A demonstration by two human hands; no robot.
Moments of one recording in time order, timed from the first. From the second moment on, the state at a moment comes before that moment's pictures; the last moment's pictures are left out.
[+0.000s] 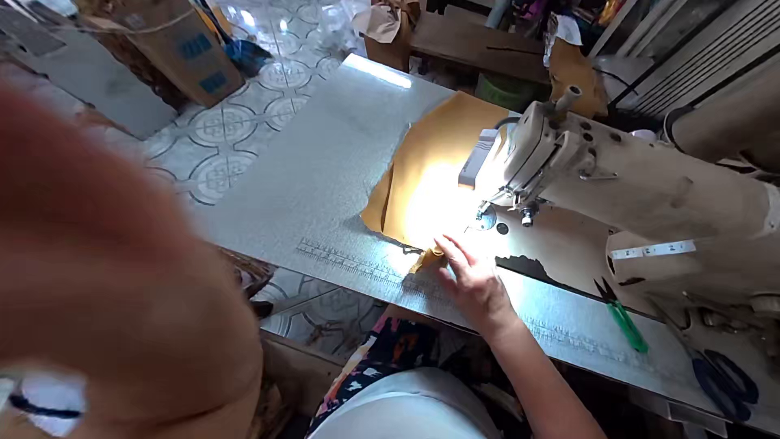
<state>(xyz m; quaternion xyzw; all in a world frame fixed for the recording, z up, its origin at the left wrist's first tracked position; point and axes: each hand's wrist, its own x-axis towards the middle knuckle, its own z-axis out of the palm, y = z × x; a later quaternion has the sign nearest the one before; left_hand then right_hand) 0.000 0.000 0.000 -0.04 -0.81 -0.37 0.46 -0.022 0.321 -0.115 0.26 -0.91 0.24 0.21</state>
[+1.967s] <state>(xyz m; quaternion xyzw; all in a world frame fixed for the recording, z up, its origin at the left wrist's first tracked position) 0.149 -0.054 -0.209 0.03 -0.91 -0.05 -0.42 0.043 0.355 -0.155 0.27 -0.92 0.24 0.17</state>
